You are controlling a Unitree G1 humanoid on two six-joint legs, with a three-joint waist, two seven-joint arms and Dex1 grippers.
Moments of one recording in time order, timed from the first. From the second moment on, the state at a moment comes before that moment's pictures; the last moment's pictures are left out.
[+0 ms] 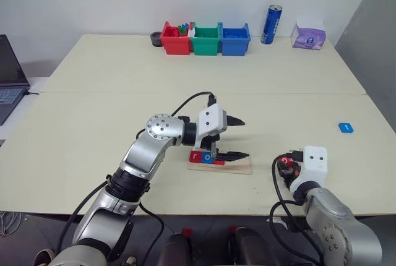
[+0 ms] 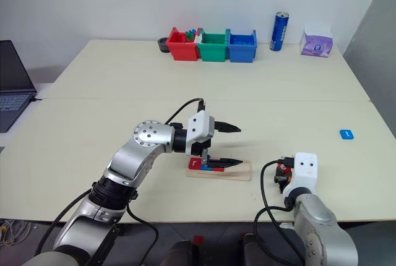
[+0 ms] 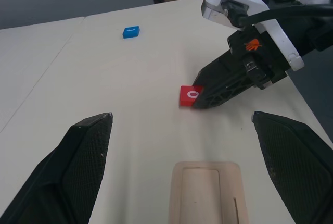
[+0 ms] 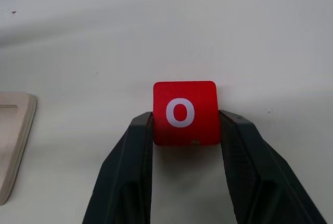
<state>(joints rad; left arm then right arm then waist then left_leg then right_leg) -0.64 0.40 -0.32 -0.04 -0.22 0.29 -1.12 0.08 0.02 -0.13 -0.81 0.14 1.17 -0.03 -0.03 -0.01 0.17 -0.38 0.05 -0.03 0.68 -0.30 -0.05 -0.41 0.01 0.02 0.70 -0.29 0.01</state>
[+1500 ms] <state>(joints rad) -0.57 0.49 -0.29 -0.04 -0.19 0.29 -1.05 -0.25 -0.94 0.11 -0.11 0.25 0.57 1.04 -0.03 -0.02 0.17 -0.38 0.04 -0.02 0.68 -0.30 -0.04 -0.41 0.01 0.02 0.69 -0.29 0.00</state>
